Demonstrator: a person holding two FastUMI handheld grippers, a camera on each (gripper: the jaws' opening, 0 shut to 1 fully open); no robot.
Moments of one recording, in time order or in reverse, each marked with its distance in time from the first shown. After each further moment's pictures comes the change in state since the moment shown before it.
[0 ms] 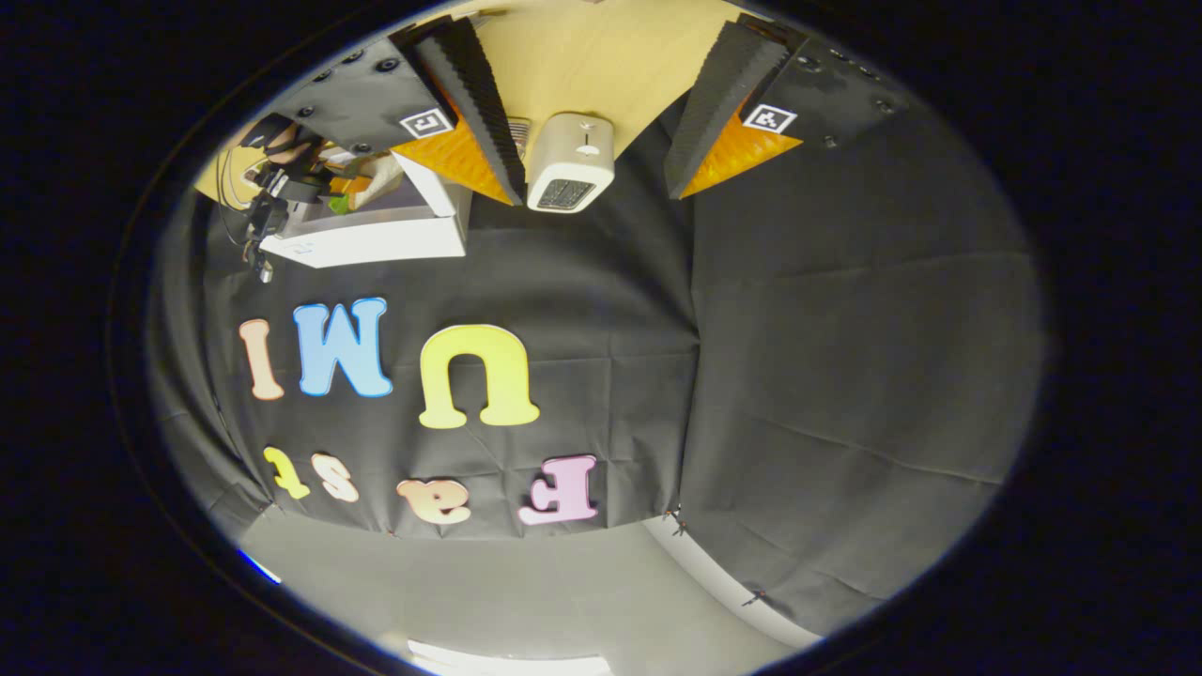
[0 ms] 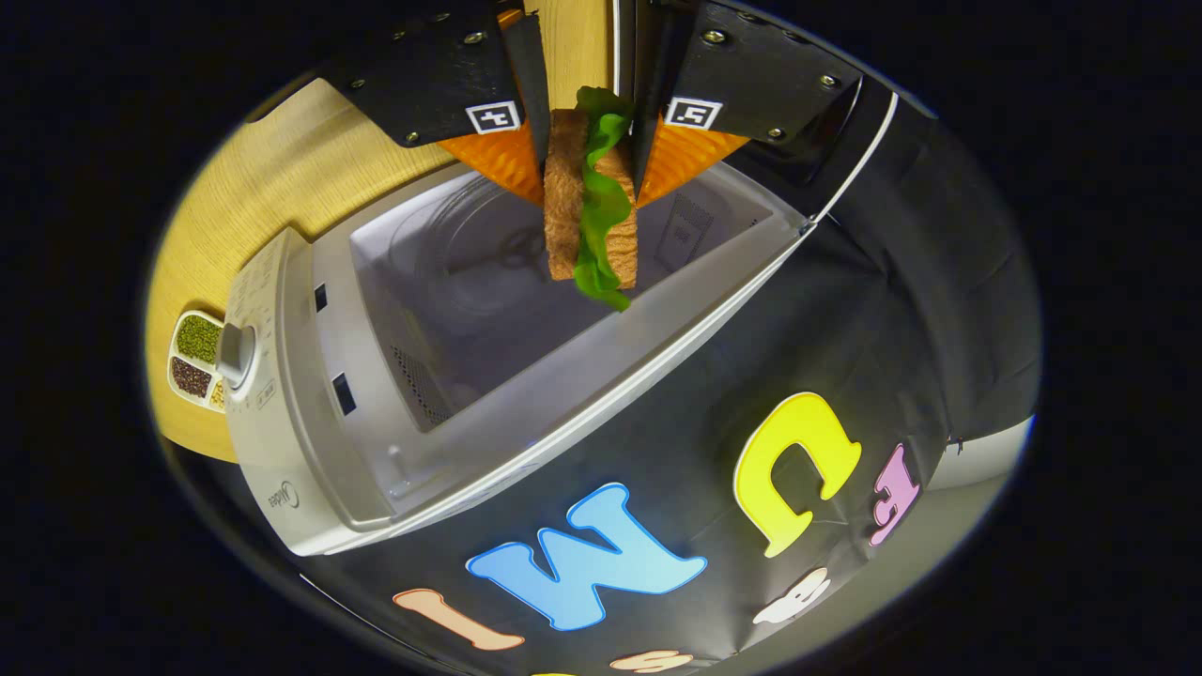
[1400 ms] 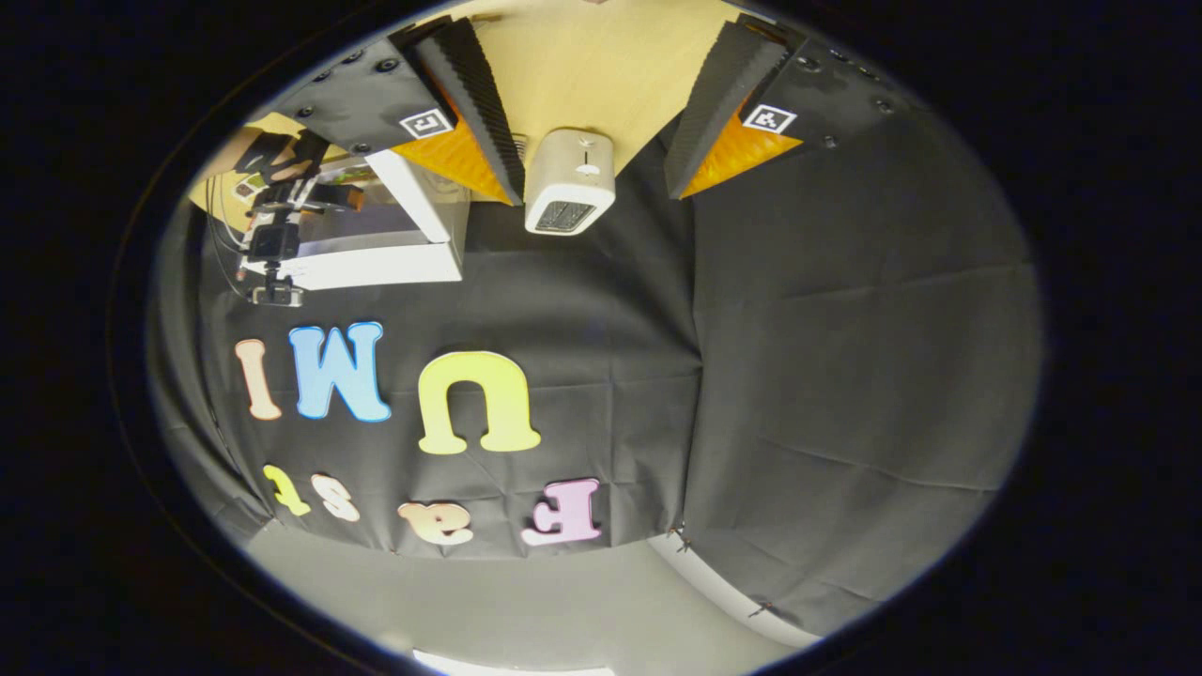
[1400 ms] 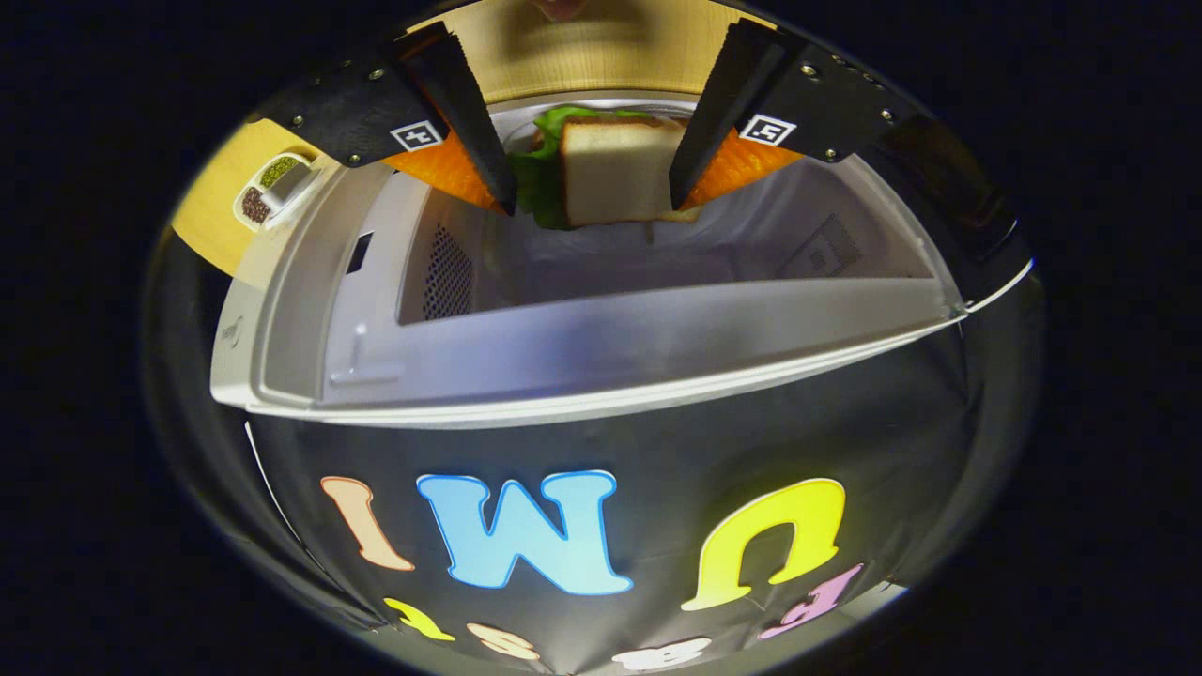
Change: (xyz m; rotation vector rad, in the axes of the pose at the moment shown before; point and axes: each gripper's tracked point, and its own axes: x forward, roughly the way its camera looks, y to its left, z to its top) left arm 0.006 -0.017 -0.034 0.008 0.037 -0.003; right arm 0.006 -0.053 0.041 -0.488 -0.086 -0.244
